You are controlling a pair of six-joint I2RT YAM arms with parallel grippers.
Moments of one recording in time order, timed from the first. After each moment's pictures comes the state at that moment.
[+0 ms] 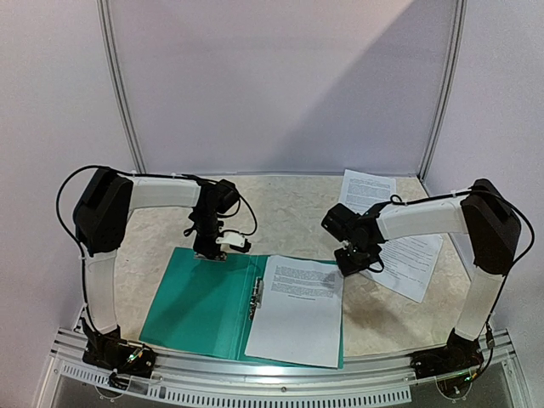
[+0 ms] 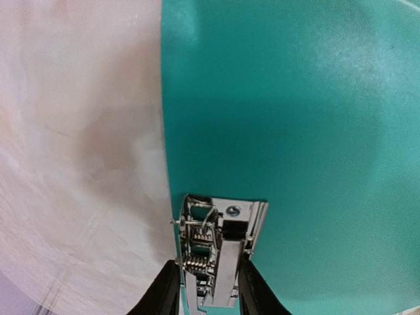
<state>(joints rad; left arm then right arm) -0.59 2.09 1.49 -0.92 -0.15 1.03 0.78 1.84 1.14 -0.67 0.35 0.49</state>
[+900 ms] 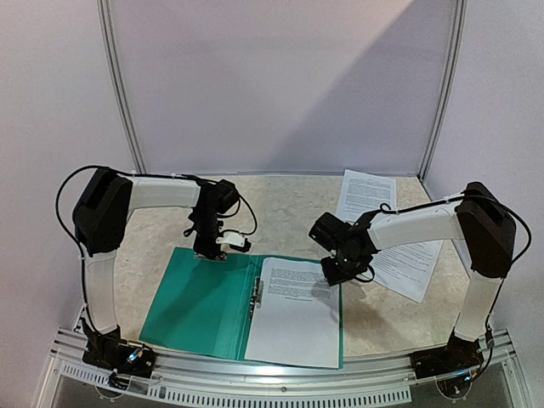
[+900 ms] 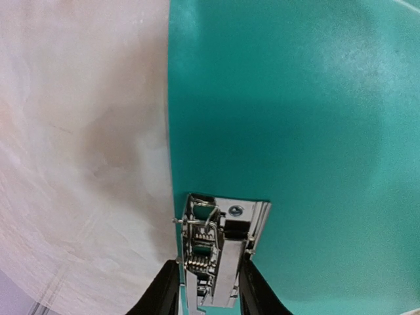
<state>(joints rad) -0.59 2.09 1.48 -0.91 -0.16 1.02 0.88 1.86 1.14 -0.62 0.27 0.58</state>
